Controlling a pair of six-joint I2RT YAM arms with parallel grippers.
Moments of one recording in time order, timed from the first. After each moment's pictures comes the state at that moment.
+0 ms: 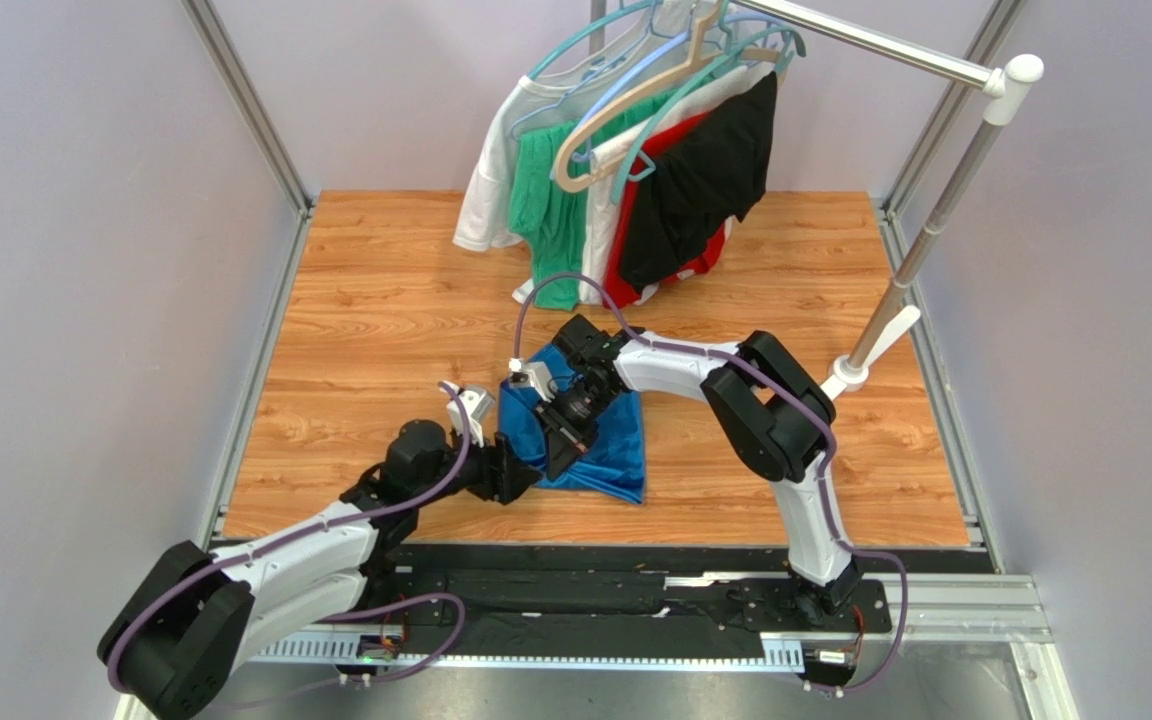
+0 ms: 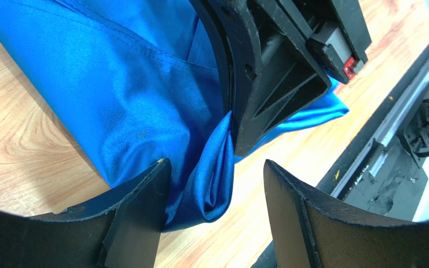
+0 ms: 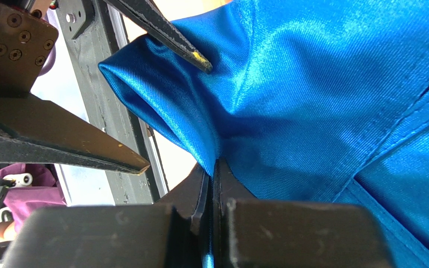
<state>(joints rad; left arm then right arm) -0.60 0.91 0.10 0.38 0.30 -0.45 0.78 2.10 1.40 -0.59 -0.86 -0.14</state>
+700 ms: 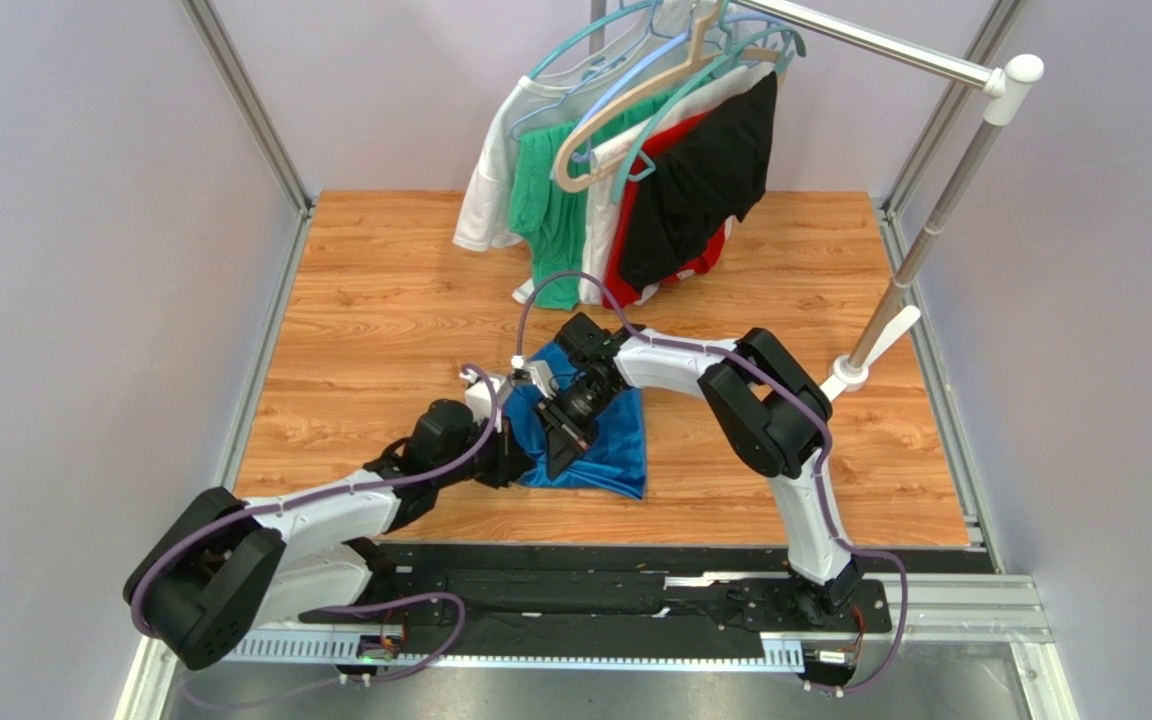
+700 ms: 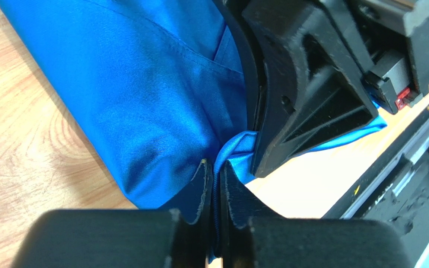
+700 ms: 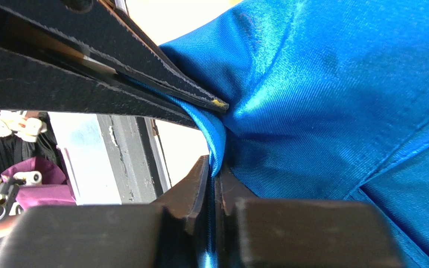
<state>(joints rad) -0.63 1.12 0.23 0.30 0.21 -0.46 0.77 2.13 1.42 -0.61 -0.91 -0.15</state>
